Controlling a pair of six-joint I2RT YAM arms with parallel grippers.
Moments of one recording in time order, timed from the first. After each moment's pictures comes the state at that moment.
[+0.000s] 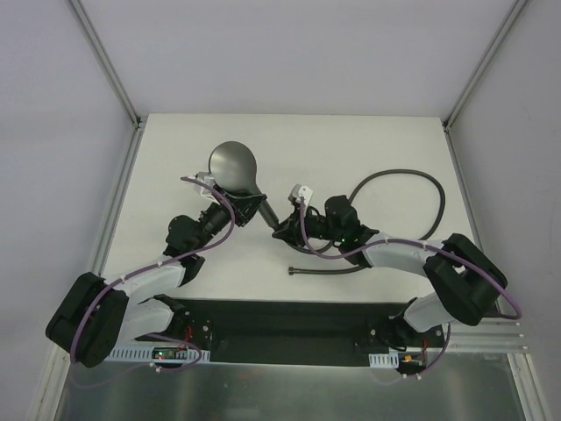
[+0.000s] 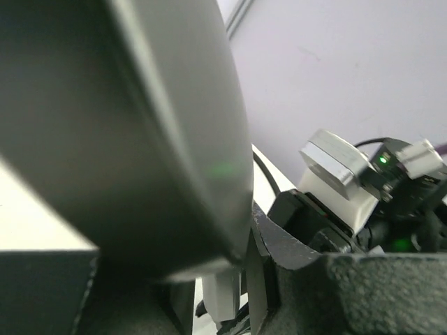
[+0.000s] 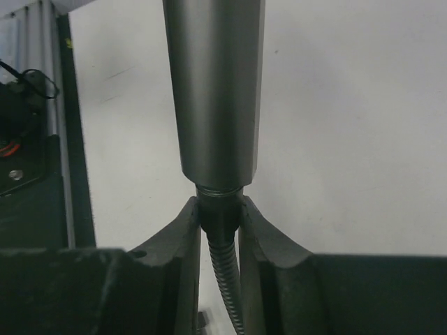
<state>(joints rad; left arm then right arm) -0.51 1.11 0.29 1.07 0.28 -0.67 0.81 1.46 0.64 0.55 -0.43 0.05</state>
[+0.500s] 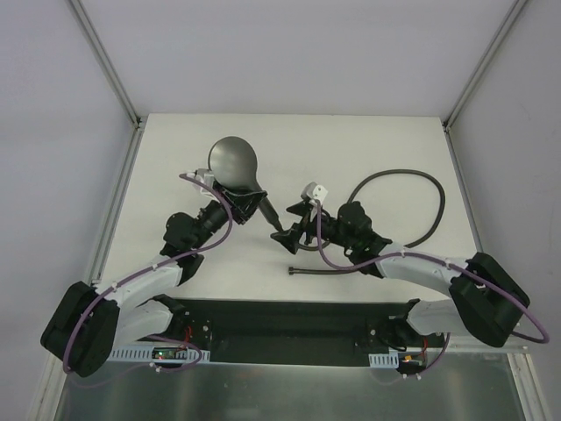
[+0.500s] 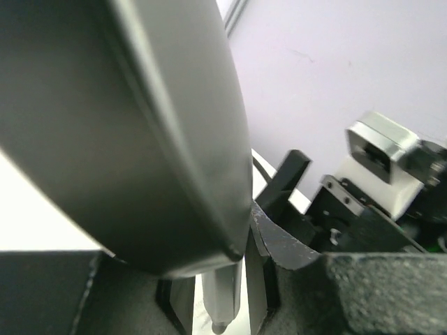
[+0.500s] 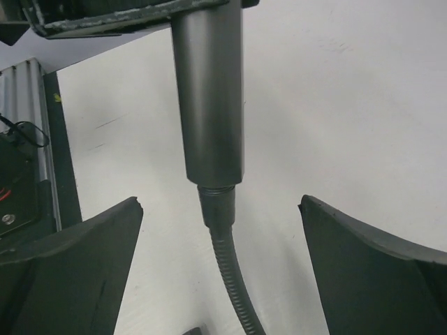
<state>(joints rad) -0.52 1.08 0.33 1.03 0.30 -0.62 0.80 1.34 0.56 0.66 -0.39 0.13</state>
